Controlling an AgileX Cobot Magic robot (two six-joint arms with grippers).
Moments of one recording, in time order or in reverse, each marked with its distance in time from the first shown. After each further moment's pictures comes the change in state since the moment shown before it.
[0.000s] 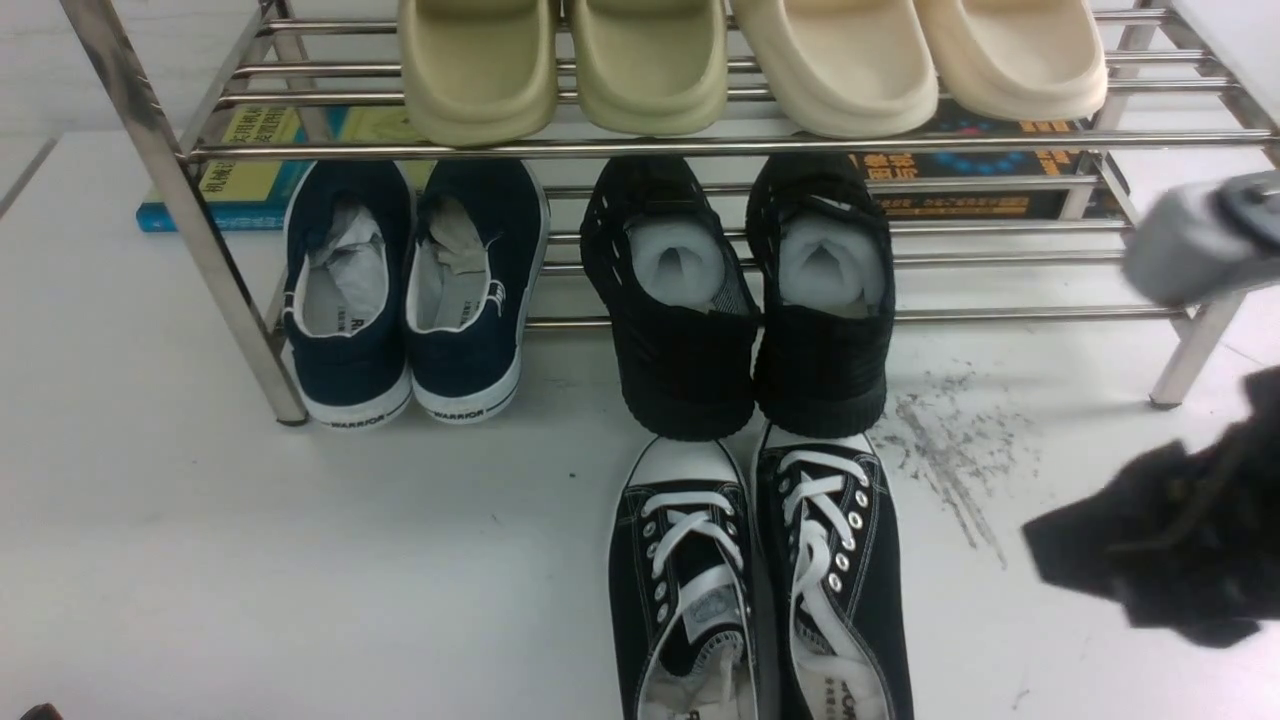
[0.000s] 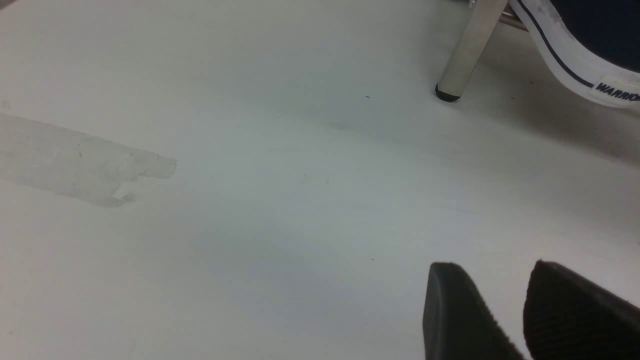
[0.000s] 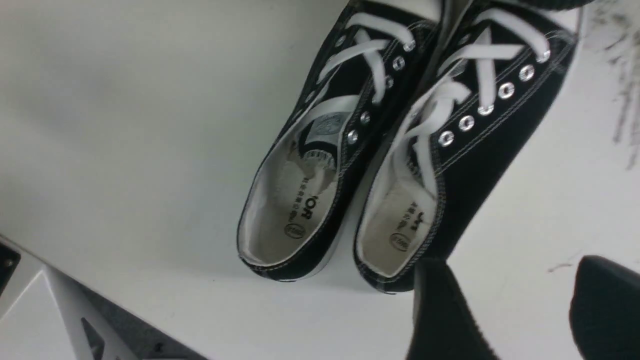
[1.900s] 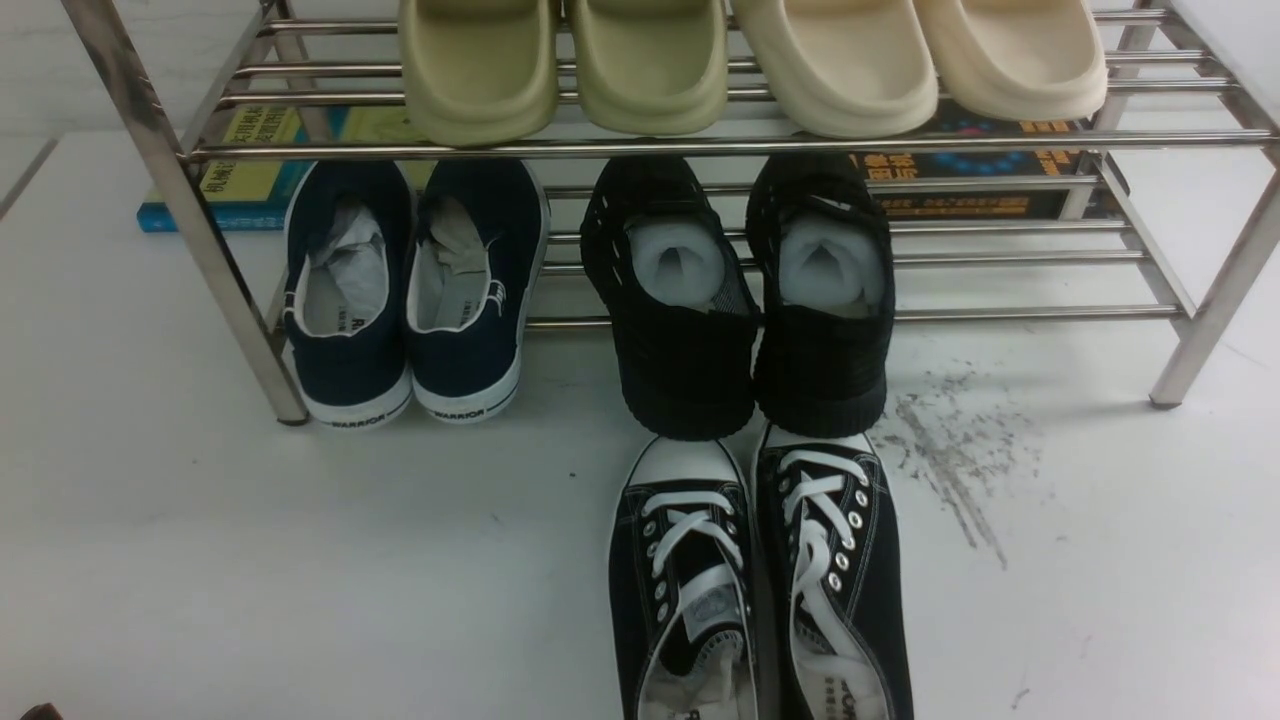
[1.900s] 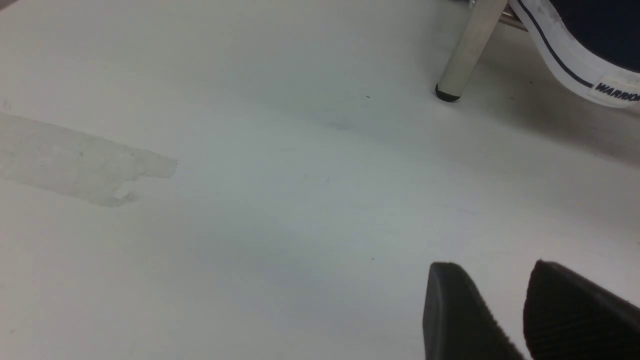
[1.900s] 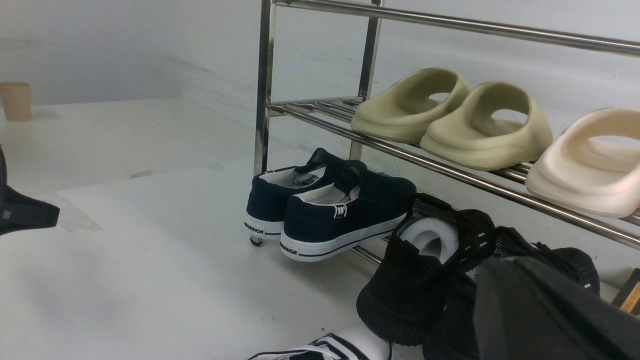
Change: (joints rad) right arm 0.000 -0.728 0.694 -0.564 -0.881 -0.004; left arm 0.000 0.000 0.000 0.000 0.000 0.000
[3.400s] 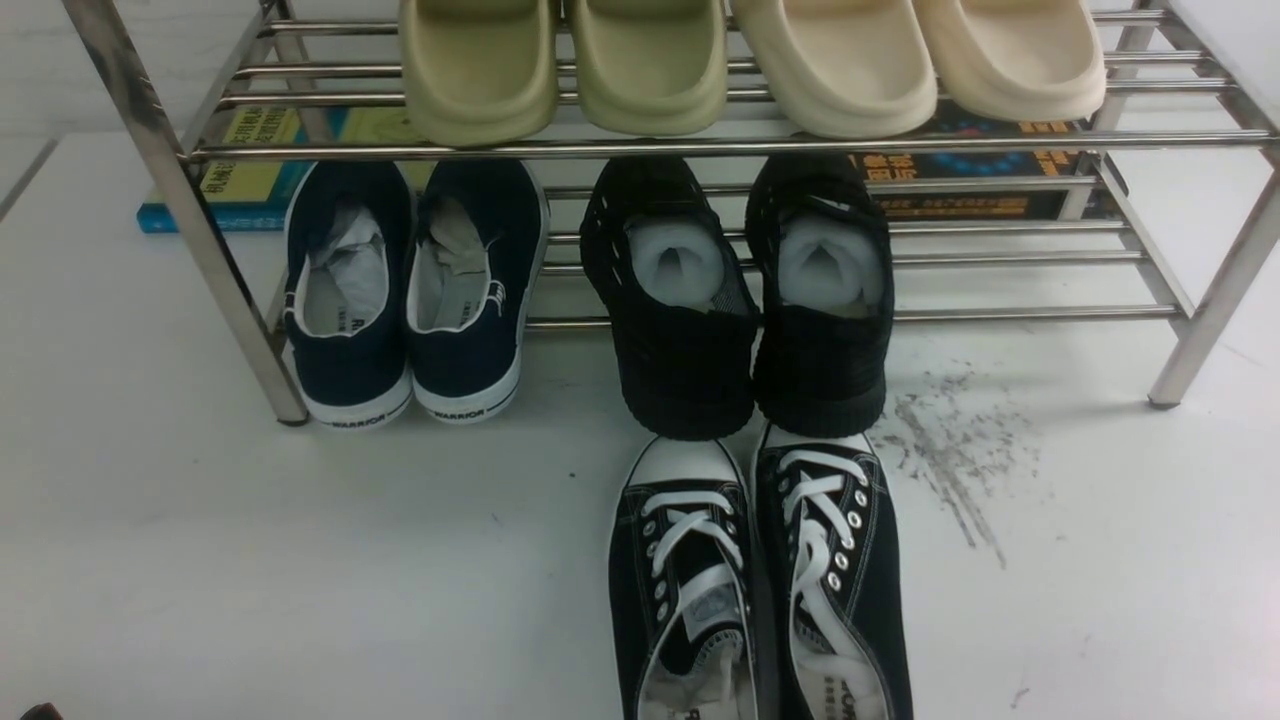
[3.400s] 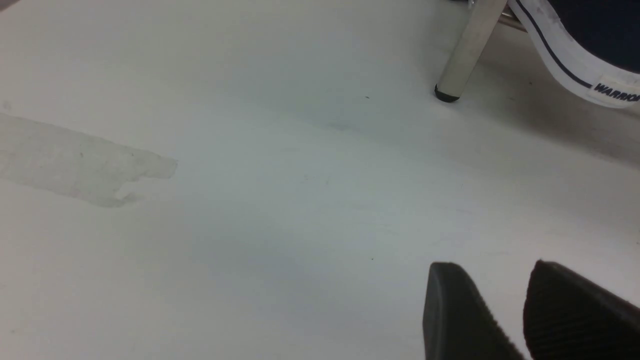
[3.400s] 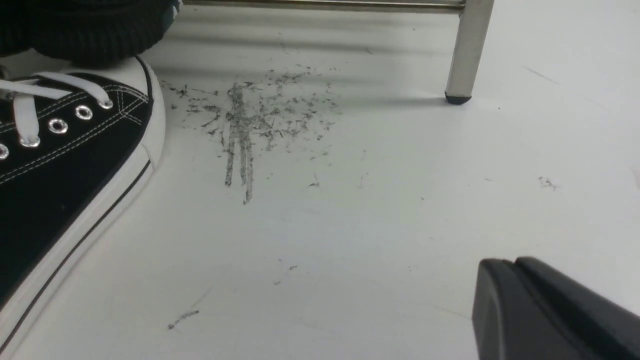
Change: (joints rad) right arm -0.818 -0.253 0.354 0.666 0.266 -0.531; left arm 0.000 -0.001 0.000 0.000 0.000 0.000
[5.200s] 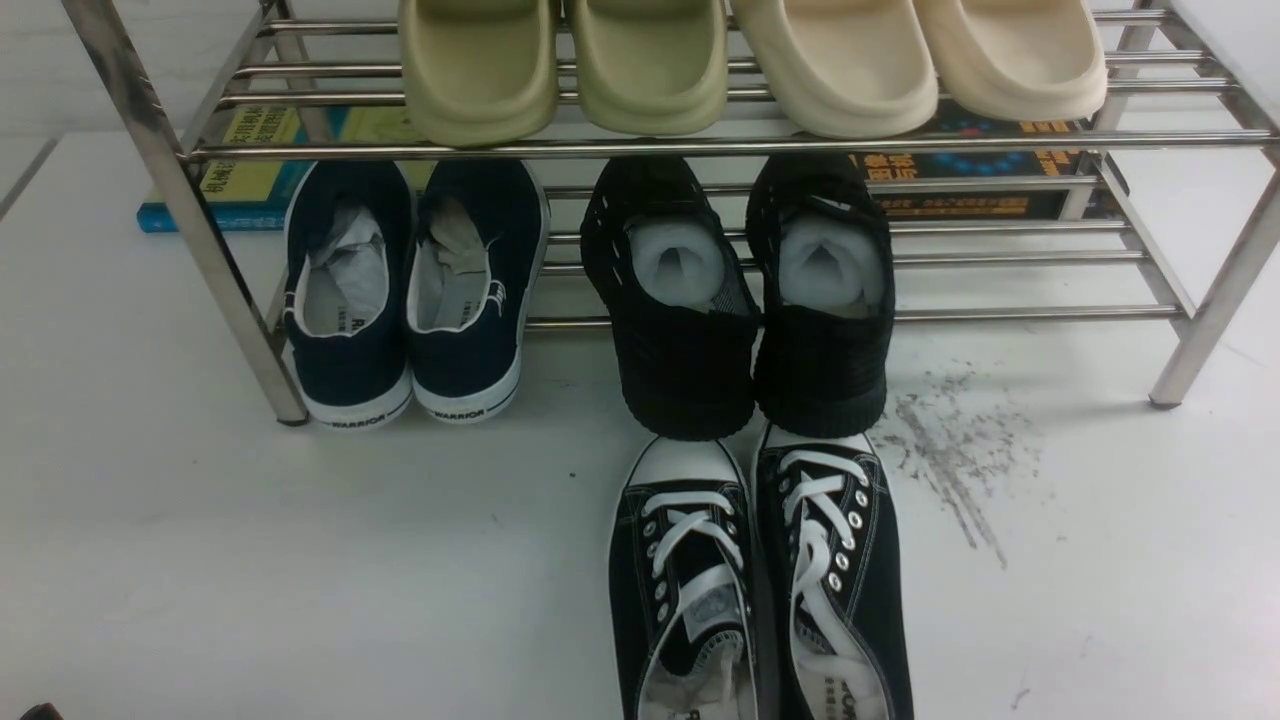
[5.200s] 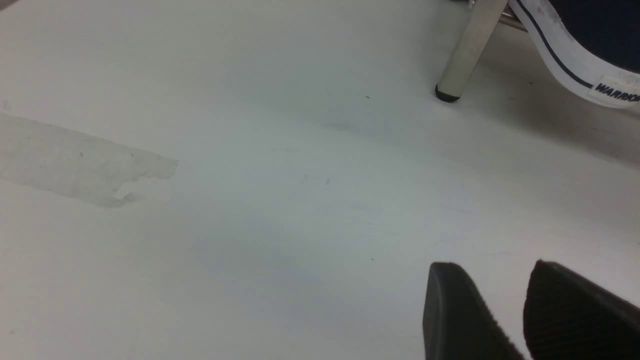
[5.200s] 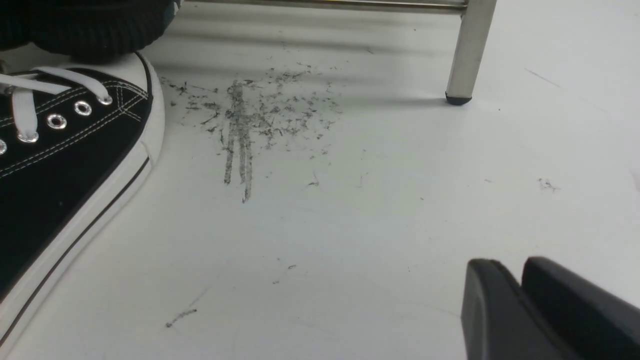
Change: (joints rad) right arm 0.000 0.000 0.000 0.003 0.000 -0.013; left arm 0.000 0.000 0.000 0.000 0.000 0.000
